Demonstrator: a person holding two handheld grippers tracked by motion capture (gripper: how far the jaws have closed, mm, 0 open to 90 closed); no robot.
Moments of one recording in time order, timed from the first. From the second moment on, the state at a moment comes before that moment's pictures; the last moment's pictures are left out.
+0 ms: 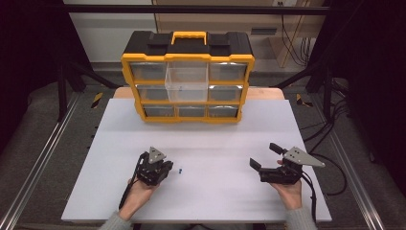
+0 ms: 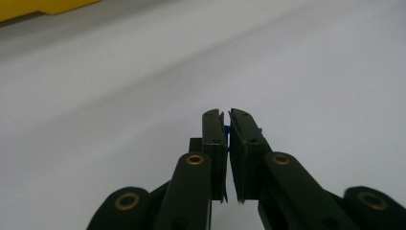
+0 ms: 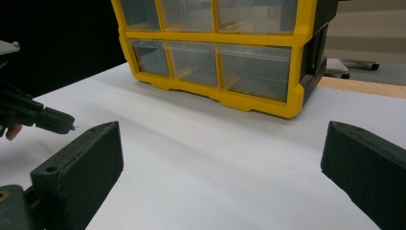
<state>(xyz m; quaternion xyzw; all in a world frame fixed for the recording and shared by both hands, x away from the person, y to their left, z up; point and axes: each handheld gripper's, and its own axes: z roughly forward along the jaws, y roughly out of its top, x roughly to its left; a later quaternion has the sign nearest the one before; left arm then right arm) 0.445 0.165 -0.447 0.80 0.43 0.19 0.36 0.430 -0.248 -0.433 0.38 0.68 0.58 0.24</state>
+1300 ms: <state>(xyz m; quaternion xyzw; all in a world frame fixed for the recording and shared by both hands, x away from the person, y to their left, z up) 0.436 0.191 -0.384 0.78 0.40 0.21 0.43 0.430 -0.248 -0.433 0.38 0.68 0.58 0.23</state>
